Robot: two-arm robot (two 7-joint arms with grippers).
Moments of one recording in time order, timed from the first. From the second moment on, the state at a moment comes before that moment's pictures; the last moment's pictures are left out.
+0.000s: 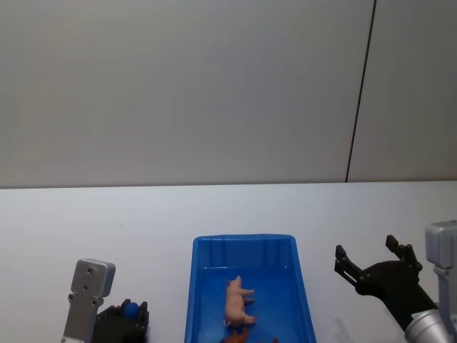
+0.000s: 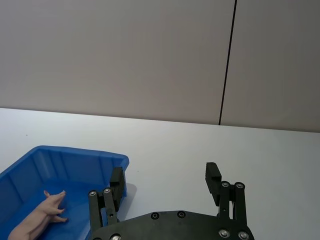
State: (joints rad) left arm -0.12 0.43 0.36 -1.48 -0.45 0.21 0.09; right arm 0.01 0.20 -0.24 -1.69 0.20 0.11 -0.01
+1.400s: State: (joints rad) left arm -0.21 0.39 0.36 -1.61 -0.29 0.05 -0.17; right arm 0.01 0.20 -0.24 -1.69 0.20 0.11 -0.01
